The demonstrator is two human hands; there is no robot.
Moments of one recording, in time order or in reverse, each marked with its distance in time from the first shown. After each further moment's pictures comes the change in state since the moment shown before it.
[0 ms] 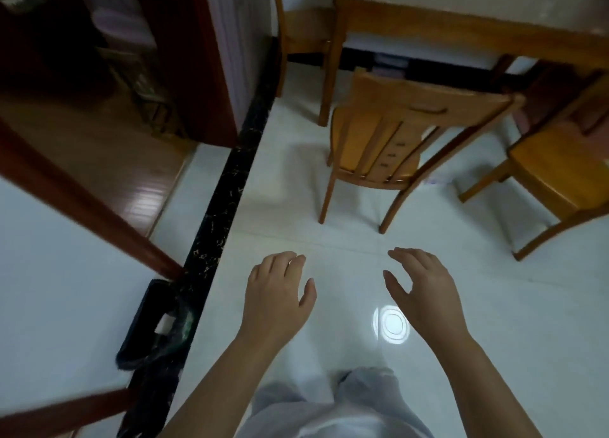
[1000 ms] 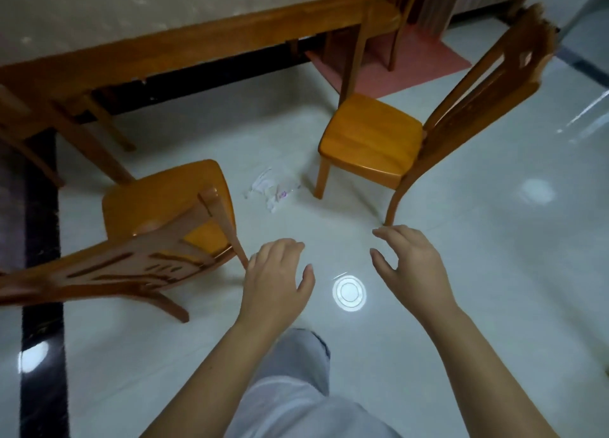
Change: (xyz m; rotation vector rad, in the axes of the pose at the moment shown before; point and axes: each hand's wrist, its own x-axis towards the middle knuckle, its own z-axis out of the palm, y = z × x) left_hand 0.378 0.396 0.266 -0.116 -0.303 0.470; right_hand 0.162 0.480 -0.143 -0.103 0.184 0.489
